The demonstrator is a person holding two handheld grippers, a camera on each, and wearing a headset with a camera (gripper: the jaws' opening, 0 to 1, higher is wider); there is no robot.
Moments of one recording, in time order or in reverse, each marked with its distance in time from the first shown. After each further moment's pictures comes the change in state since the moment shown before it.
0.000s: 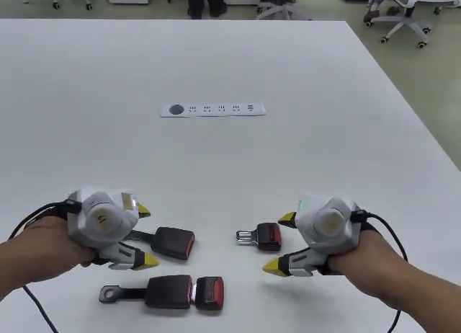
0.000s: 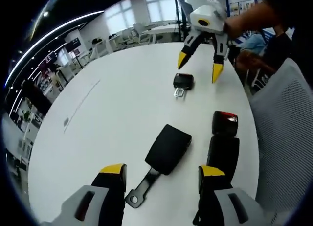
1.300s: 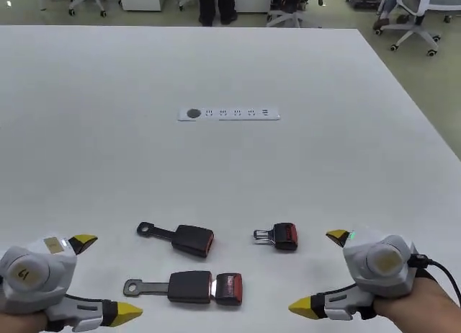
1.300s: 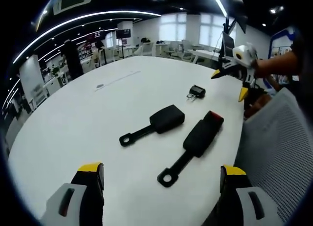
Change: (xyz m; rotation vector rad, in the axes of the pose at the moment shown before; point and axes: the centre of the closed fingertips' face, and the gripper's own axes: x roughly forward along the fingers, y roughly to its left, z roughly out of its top) left arm -0.064 -0.036 -0.070 -0.365 -0.135 0.129; right arm -0.036 0.032 -0.022 0.145 -0.036 -0.095
